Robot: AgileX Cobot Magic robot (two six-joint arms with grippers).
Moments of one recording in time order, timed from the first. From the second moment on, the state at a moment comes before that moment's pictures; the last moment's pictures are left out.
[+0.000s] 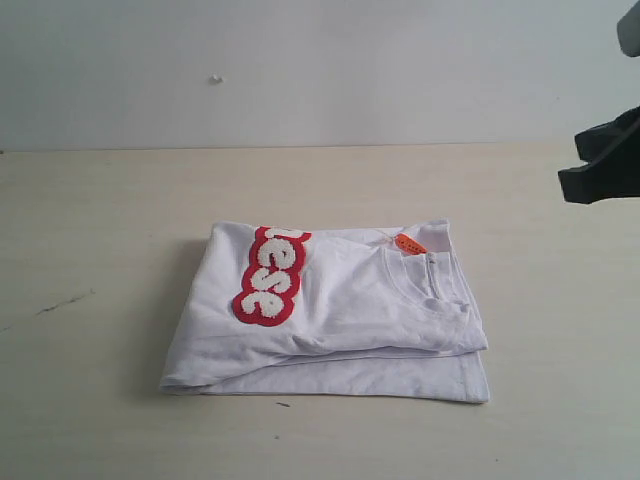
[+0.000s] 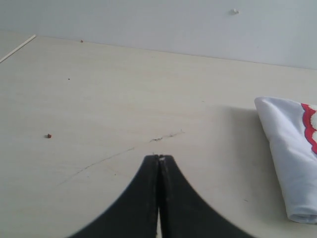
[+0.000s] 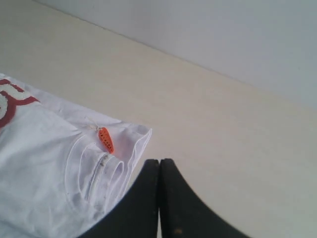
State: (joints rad) left arm 0.01 0.01 0.00 -0.05 0.37 -0.05; right arm 0.05 1.08 -0.71 0.27 0.29 -0.49
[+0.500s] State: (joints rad) left arm 0.01 0.01 0.00 -0.05 0.37 -0.05; right arm -0.09 0.82 -0.71 0.25 0.33 -0.42
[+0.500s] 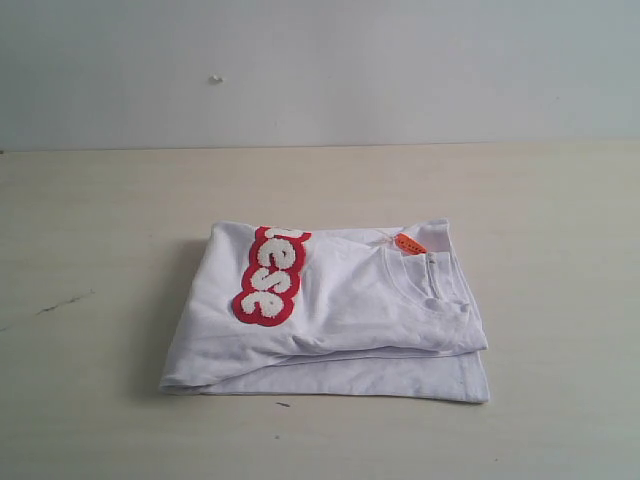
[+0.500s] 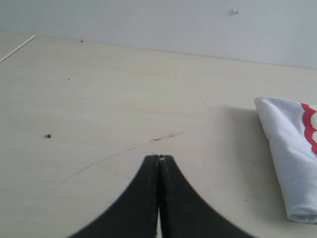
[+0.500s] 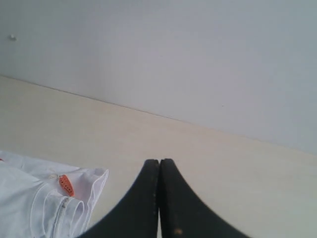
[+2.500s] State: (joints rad) left arm 0.01 0.01 0.00 -0.05 0.37 -0.05; right arm -0.19 0.14 -0.25 -0.03 0.39 -0.02
